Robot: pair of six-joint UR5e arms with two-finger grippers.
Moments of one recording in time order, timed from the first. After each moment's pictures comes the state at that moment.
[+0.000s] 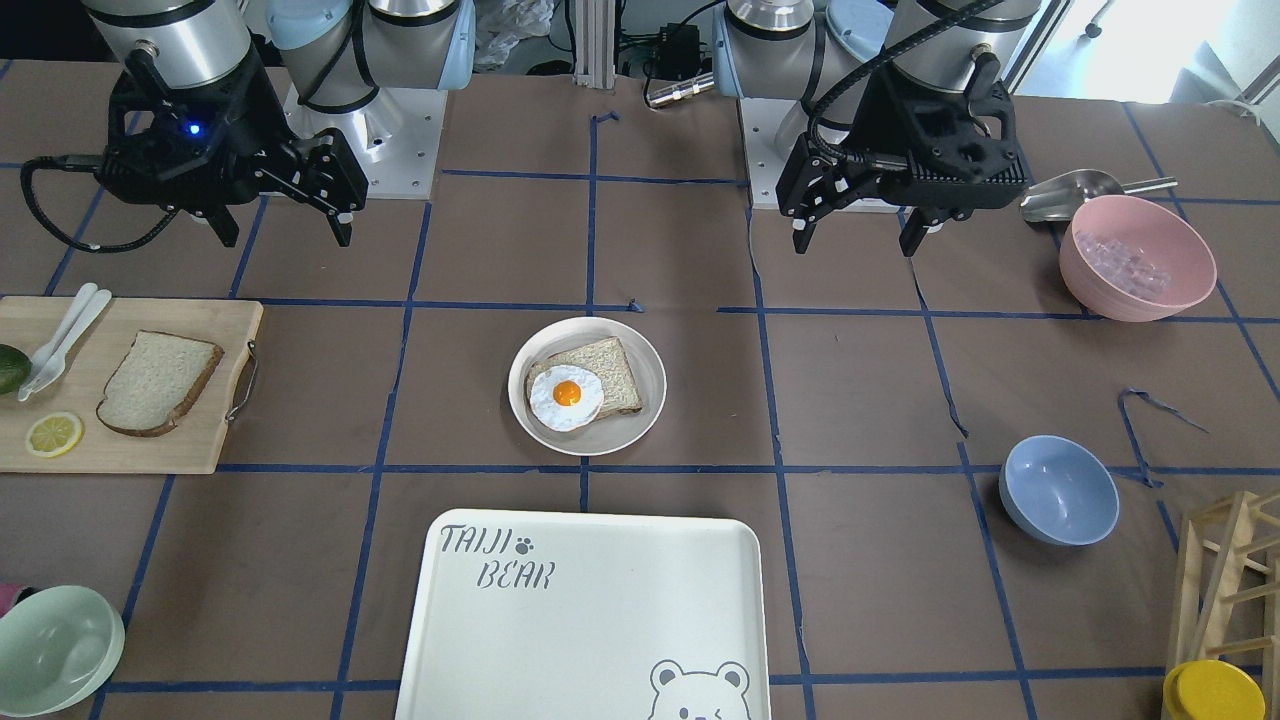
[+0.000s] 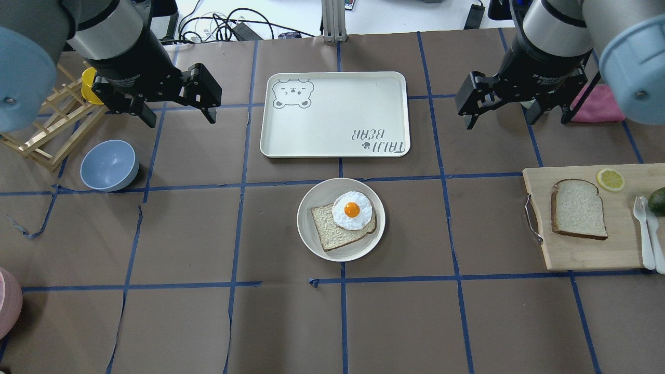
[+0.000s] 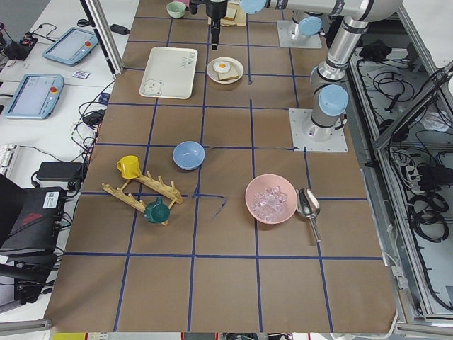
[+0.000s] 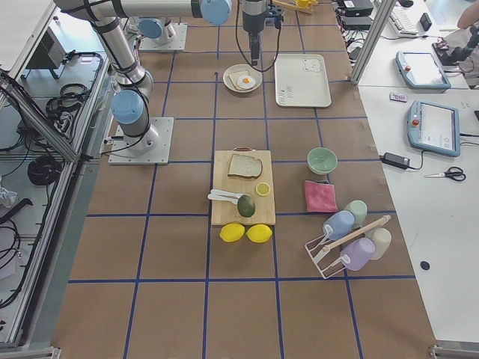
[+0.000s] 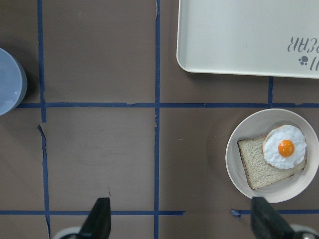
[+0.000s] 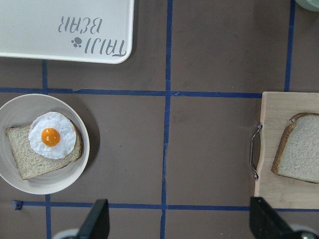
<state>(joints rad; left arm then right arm) -1.60 -1.54 -1.55 -1.56 1.56 -0.05 1.56 -1.63 1.62 -1.61 -1.57 -0.05</state>
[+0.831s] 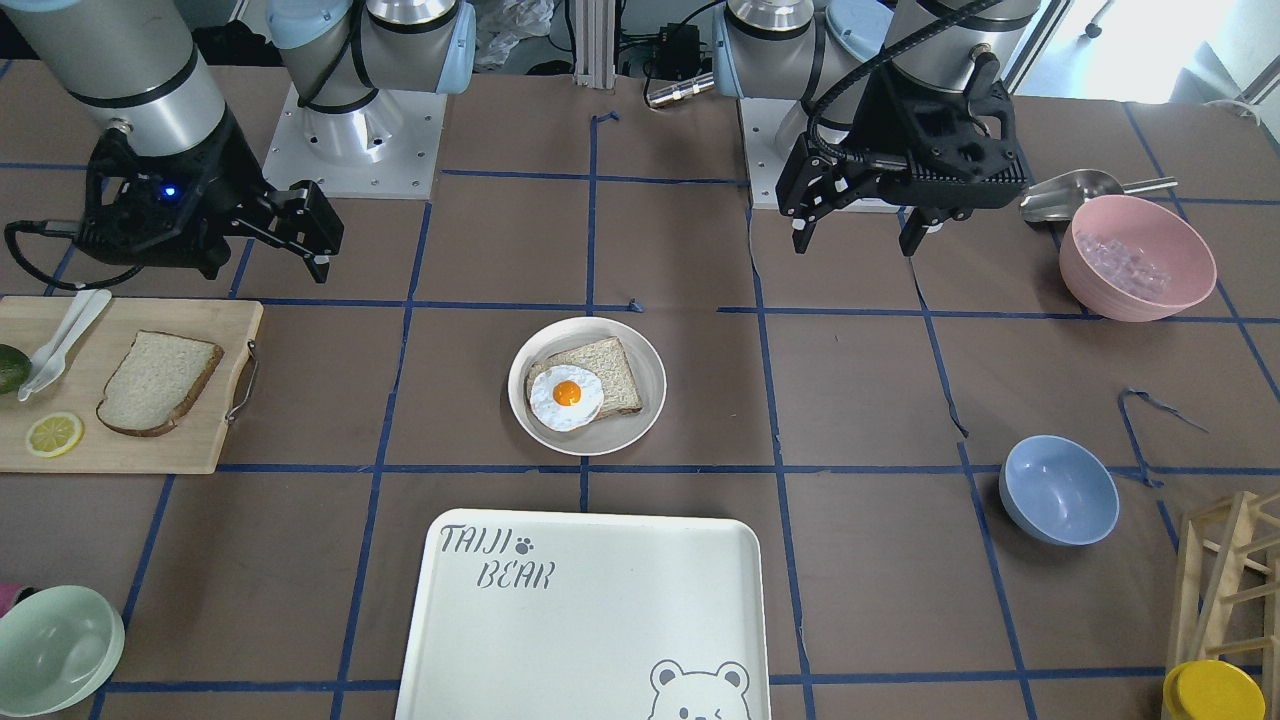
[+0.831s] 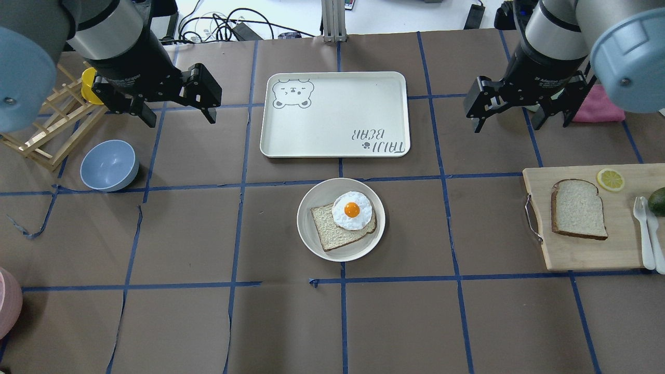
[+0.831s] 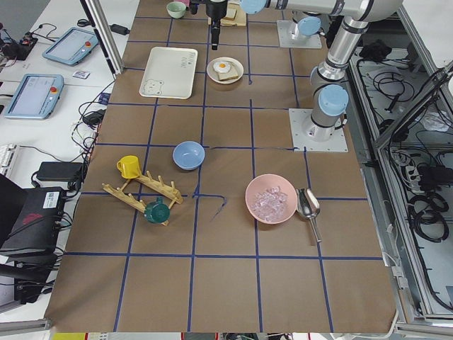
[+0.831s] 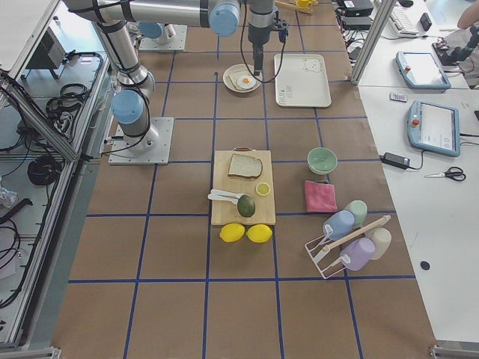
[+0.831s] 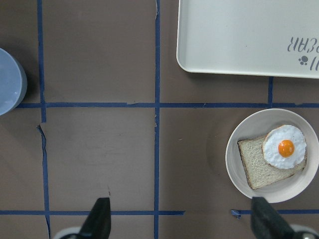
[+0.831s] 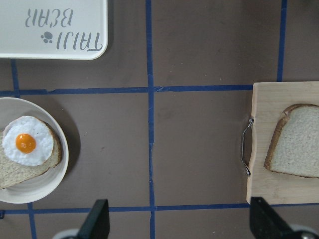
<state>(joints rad) -1.60 -1.54 -1.55 -1.56 1.56 -0.05 1.48 -1.56 1.63 -1.61 -1.59 -0.04</state>
